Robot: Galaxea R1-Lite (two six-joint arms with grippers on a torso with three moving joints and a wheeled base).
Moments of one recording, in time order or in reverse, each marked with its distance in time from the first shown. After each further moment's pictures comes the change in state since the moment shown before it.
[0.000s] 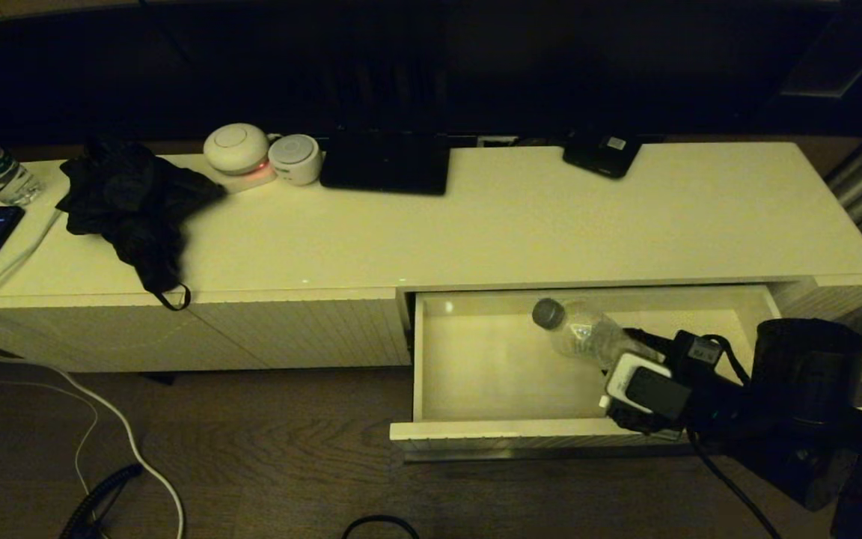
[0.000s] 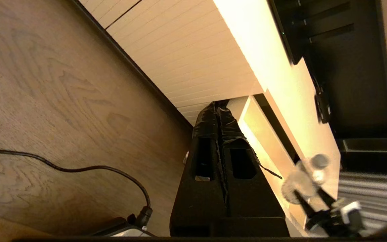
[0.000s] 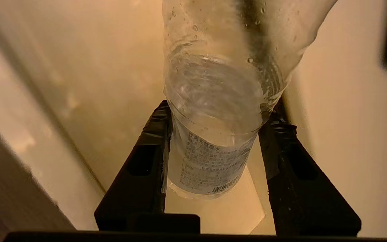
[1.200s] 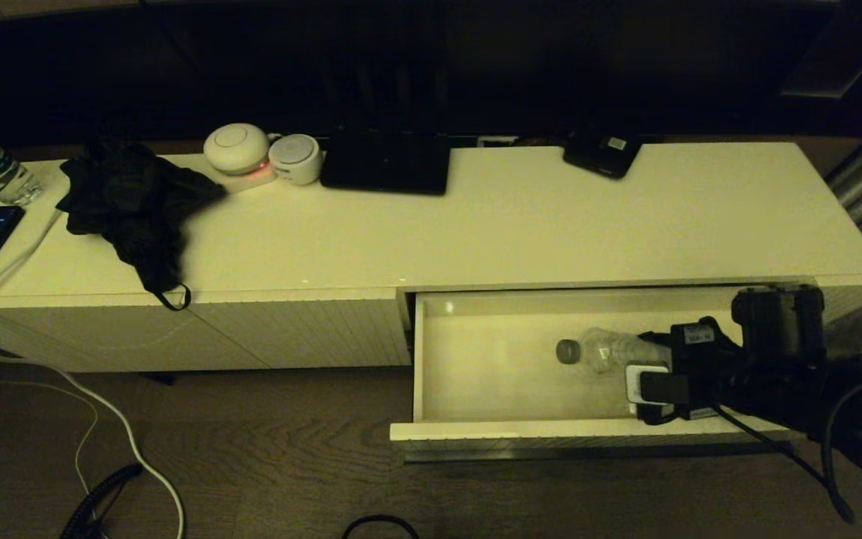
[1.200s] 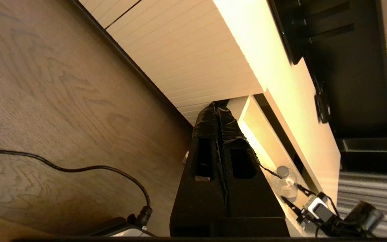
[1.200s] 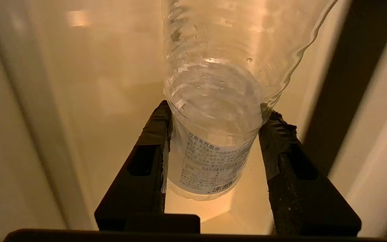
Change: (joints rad) left arm 0.000 0.000 0.000 0.000 0.000 0.000; right arm -0.254 0.093 -0.247 0.445 0.164 -0.445
